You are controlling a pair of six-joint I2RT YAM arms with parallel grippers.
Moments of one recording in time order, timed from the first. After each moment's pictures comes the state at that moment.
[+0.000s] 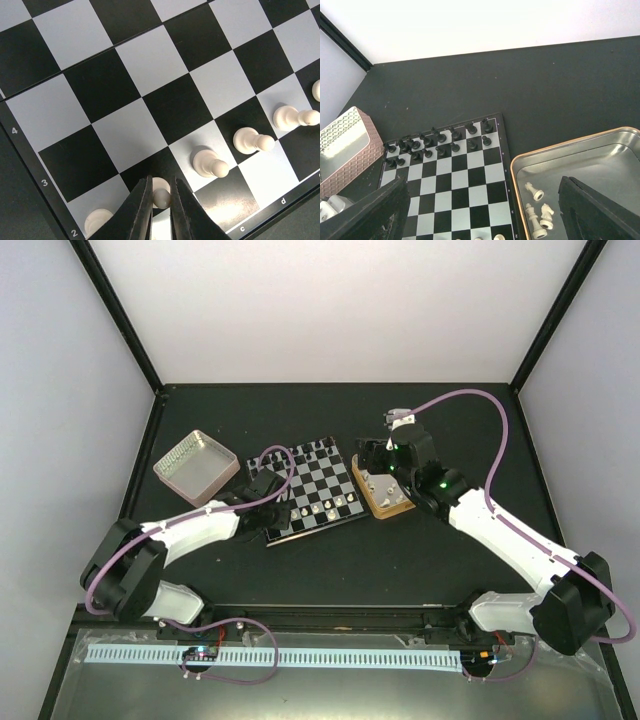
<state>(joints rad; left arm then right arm) -0.60 1.40 0.69 -0.34 -0.08 -0.47 0.65 1.26 1.02 -0.24 0.19 0.46</state>
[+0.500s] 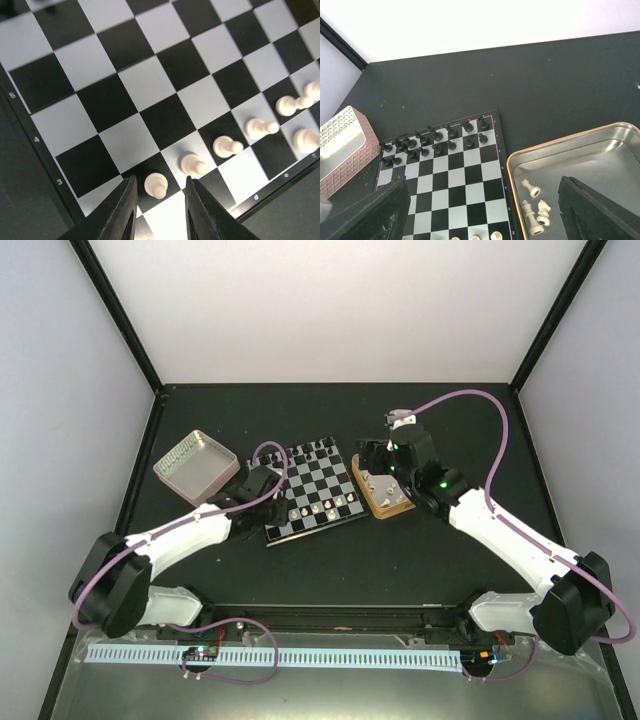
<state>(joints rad) -0.60 1.33 0.70 -0.36 -0.08 -0.47 0.65 1.26 1.02 -0.25 0.20 0.47</state>
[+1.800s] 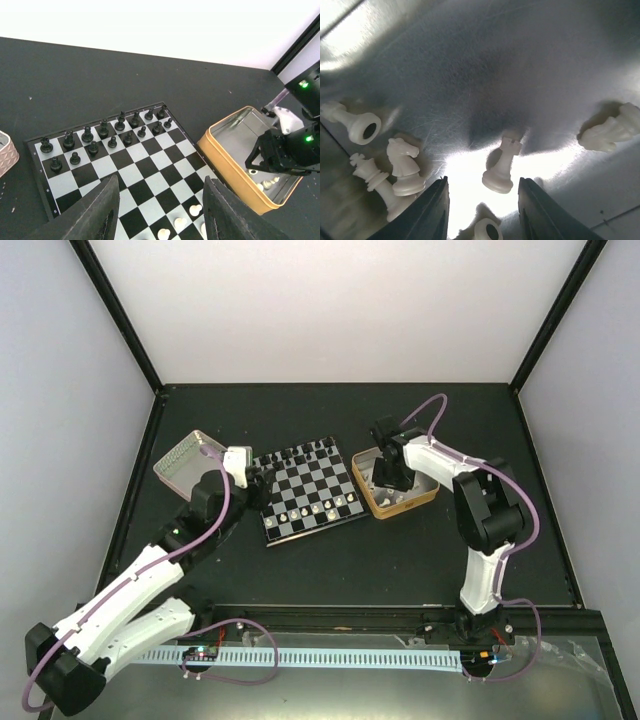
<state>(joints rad) -0.60 0.81 0.66 -0.23 -0.18 -0.43 0.45 1.90 1.35 -0.80 0.09 0.63</state>
